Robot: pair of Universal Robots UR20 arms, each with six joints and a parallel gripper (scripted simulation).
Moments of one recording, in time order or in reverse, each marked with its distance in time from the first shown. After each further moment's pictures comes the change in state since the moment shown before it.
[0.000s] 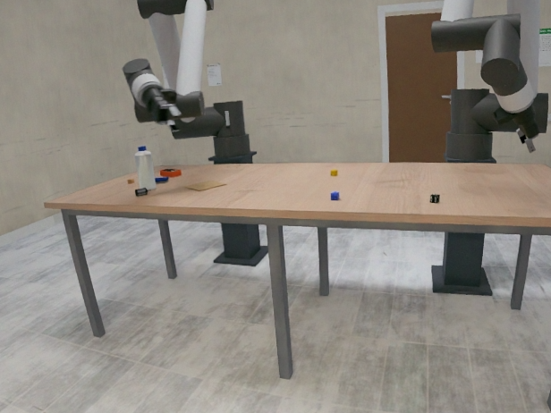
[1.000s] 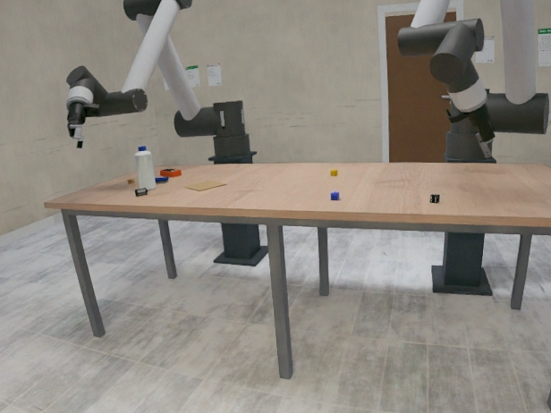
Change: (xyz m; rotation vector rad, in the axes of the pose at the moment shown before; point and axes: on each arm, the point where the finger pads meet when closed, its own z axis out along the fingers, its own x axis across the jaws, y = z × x) left arm 0.018 -0.138 -0.067 0.054 -0.165 0.135; right arm -0.239 0.275 -0.304 -0.291 -0.247 0.106
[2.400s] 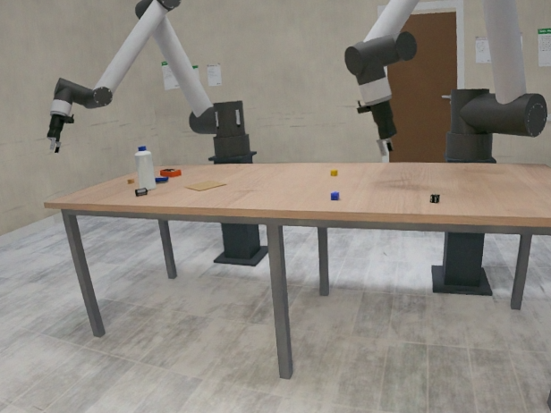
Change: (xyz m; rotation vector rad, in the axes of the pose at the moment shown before) left arm 0.088 -0.330 -0.124 0.153 -0.342 0.393; right arm -0.482 0.247 -0.379 -0.225 -0.395 0.211
